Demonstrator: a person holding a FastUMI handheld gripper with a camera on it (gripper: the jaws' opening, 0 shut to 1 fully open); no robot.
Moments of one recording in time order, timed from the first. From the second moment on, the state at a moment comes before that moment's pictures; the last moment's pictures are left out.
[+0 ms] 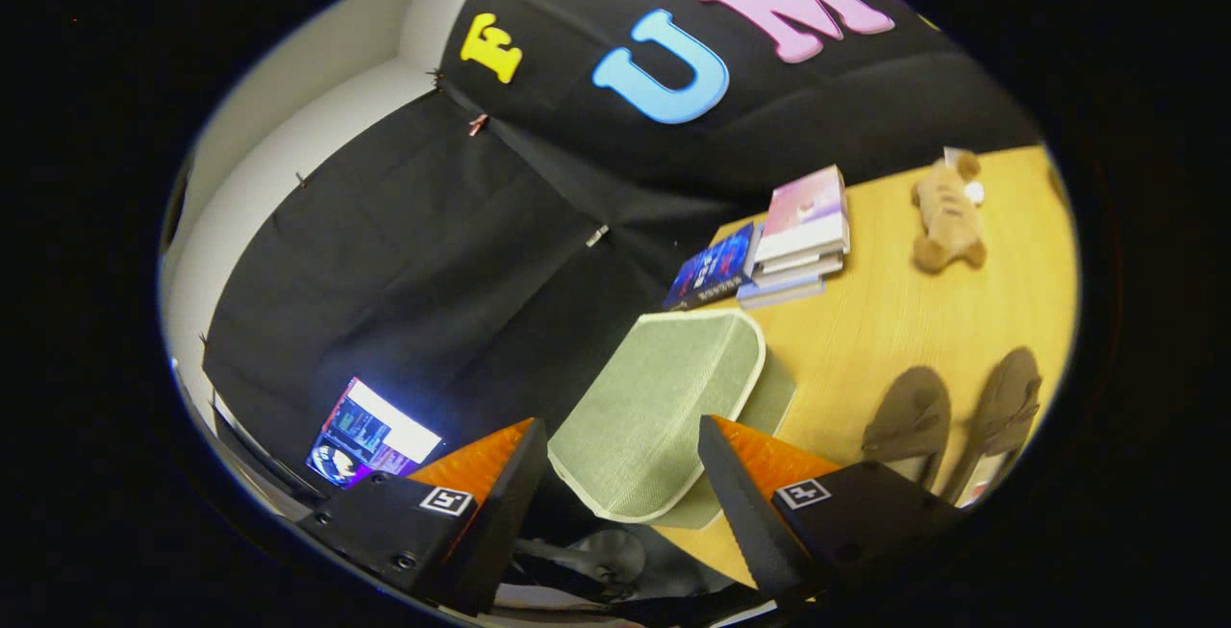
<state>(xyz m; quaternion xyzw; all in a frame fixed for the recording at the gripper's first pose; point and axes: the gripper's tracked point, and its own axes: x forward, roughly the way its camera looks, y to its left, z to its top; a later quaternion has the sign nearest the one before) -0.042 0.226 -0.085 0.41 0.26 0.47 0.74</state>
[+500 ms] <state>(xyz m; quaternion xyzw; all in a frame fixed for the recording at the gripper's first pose) -0.023 0.270 -0.155 0.56 0.38 0.49 0.55</state>
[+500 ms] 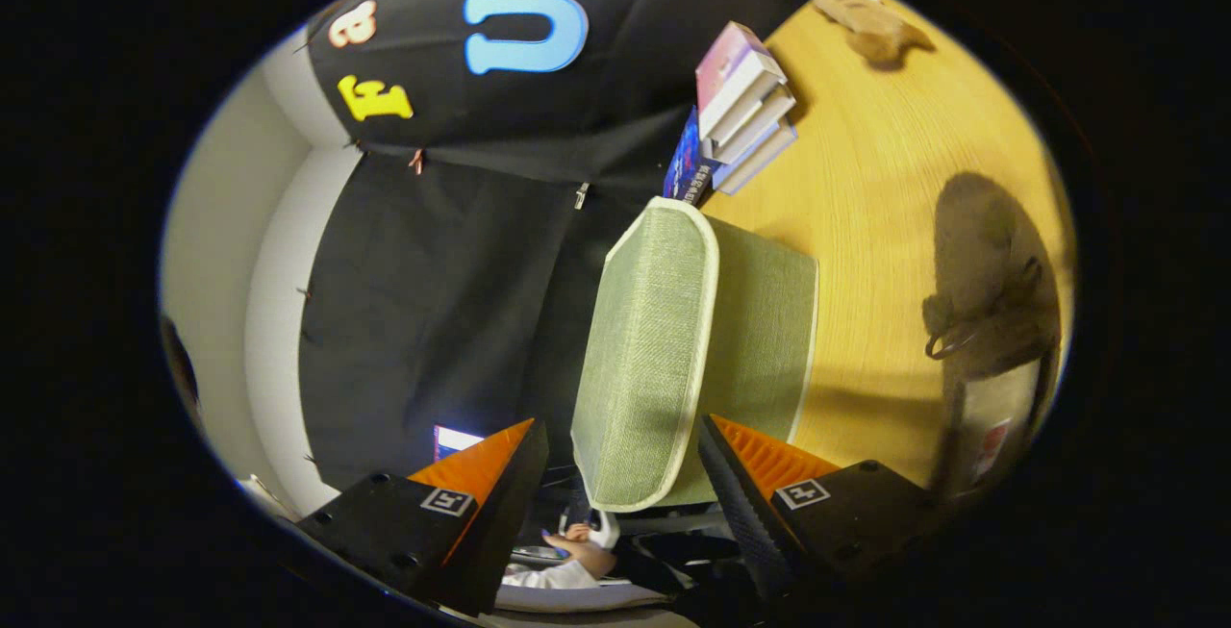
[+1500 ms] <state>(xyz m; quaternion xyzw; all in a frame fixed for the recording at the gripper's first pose) -0.036 0.291 -0.151 0.60 0.37 0.53 0.47</state>
